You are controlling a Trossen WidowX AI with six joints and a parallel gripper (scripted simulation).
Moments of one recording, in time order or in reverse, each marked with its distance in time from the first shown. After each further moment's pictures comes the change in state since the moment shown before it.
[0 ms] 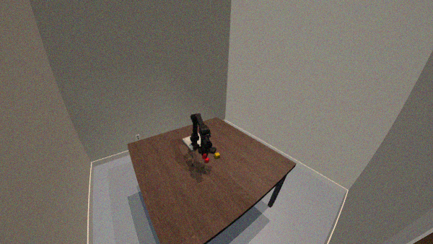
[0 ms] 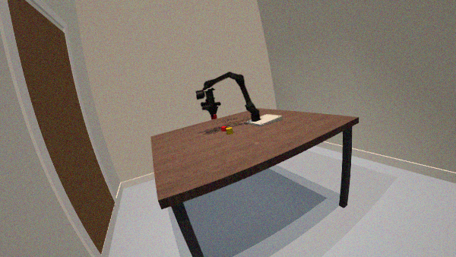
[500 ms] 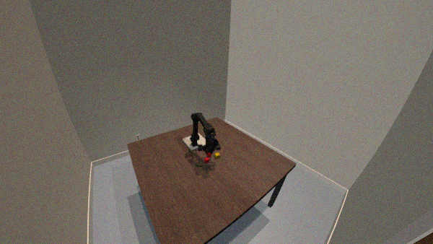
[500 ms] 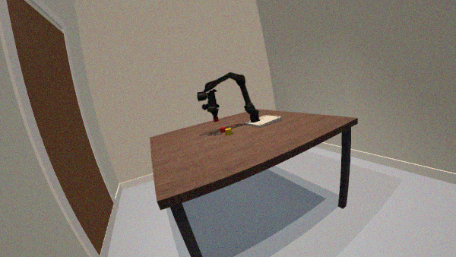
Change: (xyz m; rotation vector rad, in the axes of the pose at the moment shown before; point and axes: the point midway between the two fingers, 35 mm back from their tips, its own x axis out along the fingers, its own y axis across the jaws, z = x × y) arm 0.008 0.026 -0.040 -0.395 0.006 0.003
